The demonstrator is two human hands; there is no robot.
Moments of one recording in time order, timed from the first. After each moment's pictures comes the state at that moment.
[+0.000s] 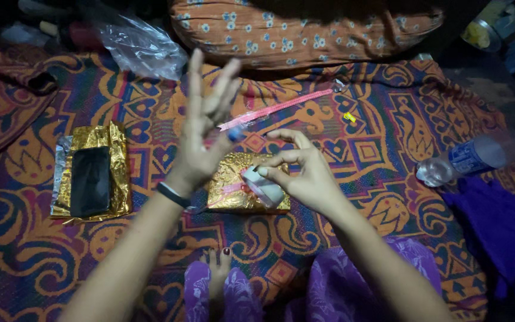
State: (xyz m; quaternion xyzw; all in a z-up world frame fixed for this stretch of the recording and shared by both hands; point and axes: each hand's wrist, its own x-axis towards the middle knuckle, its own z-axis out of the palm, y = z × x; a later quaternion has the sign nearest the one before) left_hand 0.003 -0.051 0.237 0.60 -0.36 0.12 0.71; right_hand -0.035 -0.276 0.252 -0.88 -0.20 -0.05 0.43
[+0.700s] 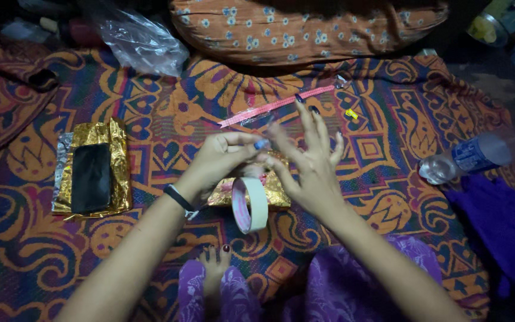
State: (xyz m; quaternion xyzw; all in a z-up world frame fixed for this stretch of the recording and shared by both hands) left_hand 0.005 -0.072 0.196 0.55 -0.07 -0.23 0.80; right_hand -0.046 -0.276 0.249 -0.94 -0.20 -0.22 0.19
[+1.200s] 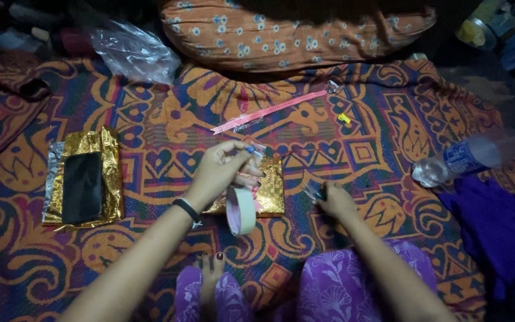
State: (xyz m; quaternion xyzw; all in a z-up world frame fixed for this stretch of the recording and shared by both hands) left_hand 0.018 -0.099 0.155 0.51 -0.07 -0.19 0.84; right_hand 0.003 -0.482 -0.013 -0.98 0.05 0.13 0.11
